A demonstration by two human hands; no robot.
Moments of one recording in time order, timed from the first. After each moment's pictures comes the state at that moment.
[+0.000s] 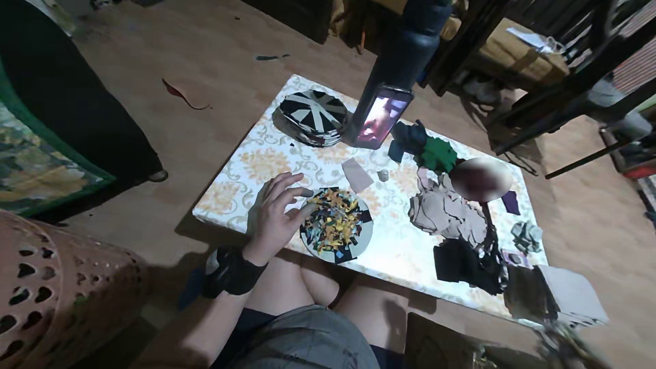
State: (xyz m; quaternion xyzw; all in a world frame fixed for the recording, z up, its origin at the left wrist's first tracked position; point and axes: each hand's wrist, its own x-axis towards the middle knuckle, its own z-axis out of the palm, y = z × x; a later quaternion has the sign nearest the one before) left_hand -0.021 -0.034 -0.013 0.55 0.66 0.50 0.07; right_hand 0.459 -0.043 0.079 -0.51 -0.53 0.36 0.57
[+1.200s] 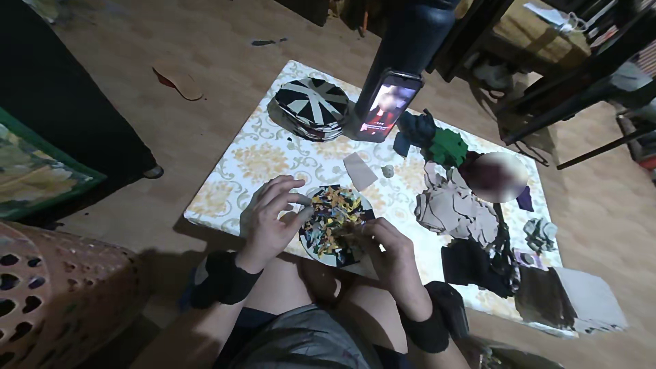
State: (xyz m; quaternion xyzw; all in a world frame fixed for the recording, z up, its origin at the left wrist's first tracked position) left_hand -0.023 -0.037 -0.019 0.57 0.62 0.54 0.06; right_hand 0.218 0.040 0.028 -0.25 -0.87 0.29 0.32
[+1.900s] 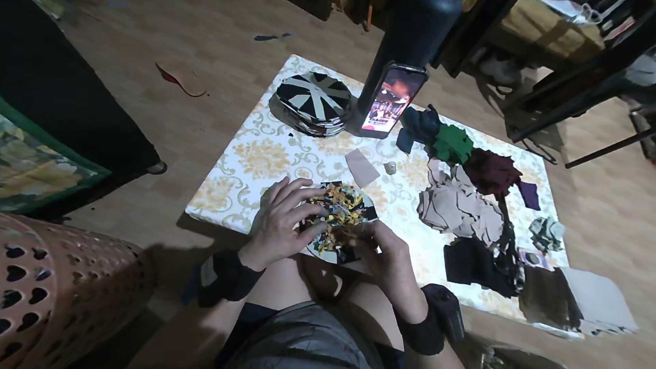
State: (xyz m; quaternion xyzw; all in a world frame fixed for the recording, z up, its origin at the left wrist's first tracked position) left_hand -0.019 -0.035 -0.021 0.68 0.57 0.45 0.02; right_hand 0.217 0.031 0.020 -0.26 -0.86 0.31 0.32
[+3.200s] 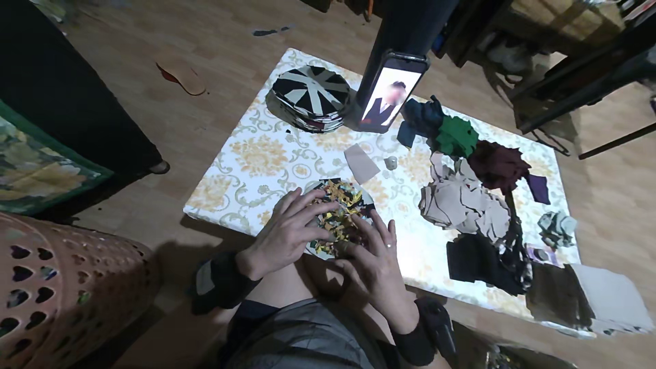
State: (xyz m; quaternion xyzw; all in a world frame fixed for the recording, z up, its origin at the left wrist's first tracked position) left_hand -0.013 -0.044 -0.026 0.77 0.52 0.38 0.07; right_hand 0.227 0.013 -0.008 -0.25 -0.90 0.19 0.29
